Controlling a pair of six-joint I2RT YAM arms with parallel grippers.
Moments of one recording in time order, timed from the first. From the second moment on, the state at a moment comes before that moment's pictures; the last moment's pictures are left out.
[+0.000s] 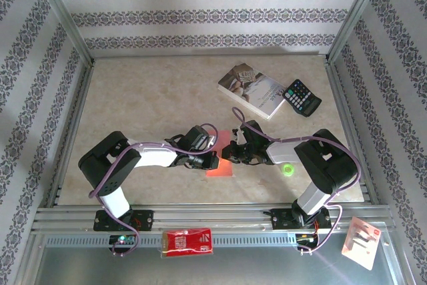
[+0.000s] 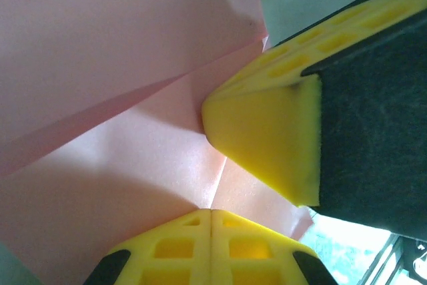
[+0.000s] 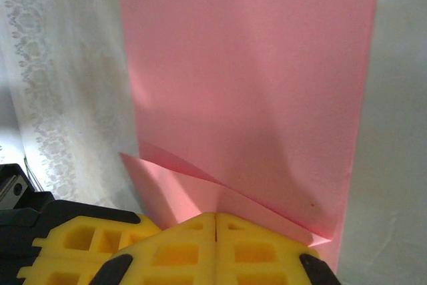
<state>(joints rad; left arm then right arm) -0.77 1.72 0.76 0.00 0.41 -0.68 0.56 1.65 0.56 0.19 -0.57 0.86</state>
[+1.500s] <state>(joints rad) -0.73 1.56 0.68 -0.01 0.34 -0.67 0.55 1.55 0.60 0.10 -0.57 0.82</state>
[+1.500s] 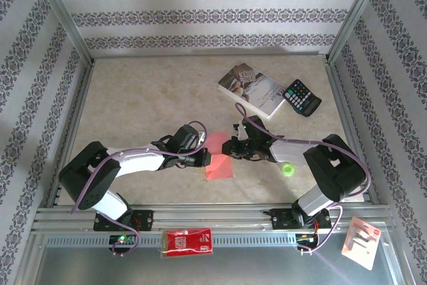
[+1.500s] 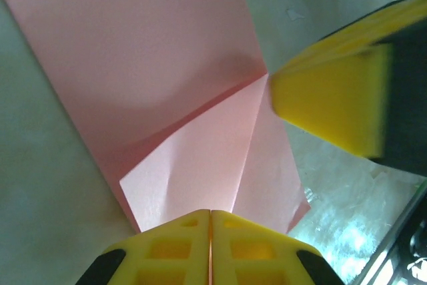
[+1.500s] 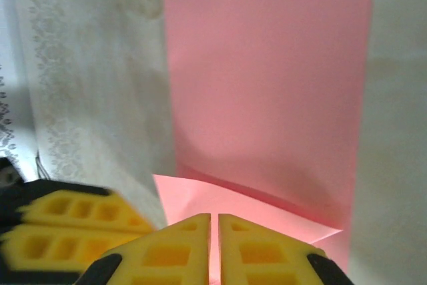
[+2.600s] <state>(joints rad) -0.78 1.59 0.69 0.05 0.43 -0.70 0.58 1.67 0.61 0.11 -0.57 0.81</state>
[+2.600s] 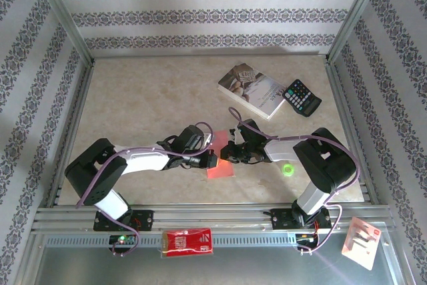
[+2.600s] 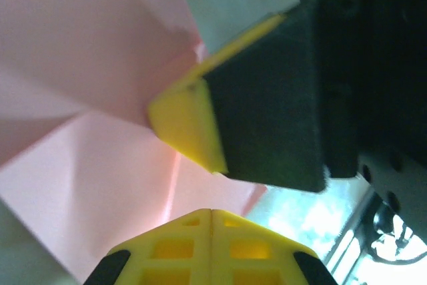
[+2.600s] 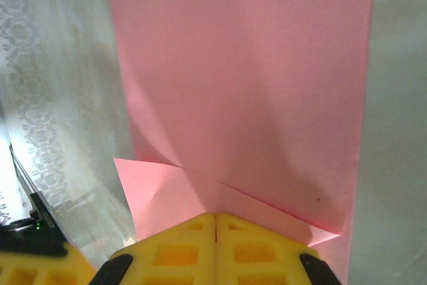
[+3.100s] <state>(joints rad) -0.78 1.64 0.65 0.03 0.45 -0.72 0.58 1.67 0.61 0.13 -0.57 0.82</state>
